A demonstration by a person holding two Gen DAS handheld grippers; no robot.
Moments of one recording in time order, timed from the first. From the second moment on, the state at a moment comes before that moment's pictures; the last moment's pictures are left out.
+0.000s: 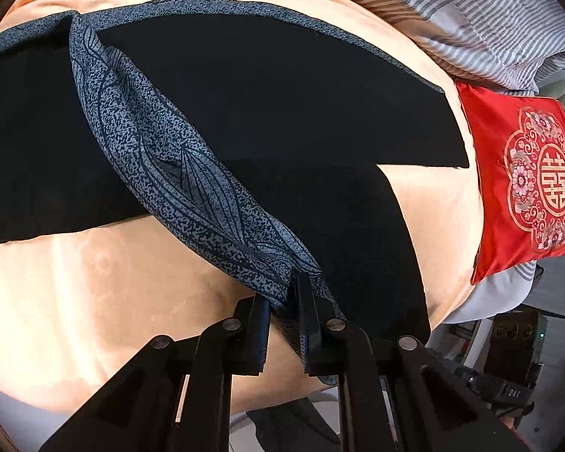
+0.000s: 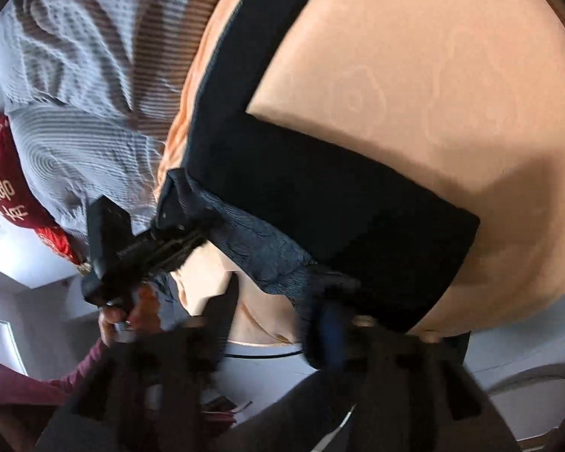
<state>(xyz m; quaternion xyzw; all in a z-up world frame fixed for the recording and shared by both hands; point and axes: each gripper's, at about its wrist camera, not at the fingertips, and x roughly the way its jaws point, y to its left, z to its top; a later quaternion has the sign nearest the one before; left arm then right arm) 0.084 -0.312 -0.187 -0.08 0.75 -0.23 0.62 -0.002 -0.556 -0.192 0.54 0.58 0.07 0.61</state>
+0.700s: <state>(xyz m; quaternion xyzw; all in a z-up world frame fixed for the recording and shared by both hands) 0.158 -0.357 -0.120 -0.11 0.69 -0.25 0.67 0.096 -0.640 -0.115 0.54 0.48 0.12 0.68</state>
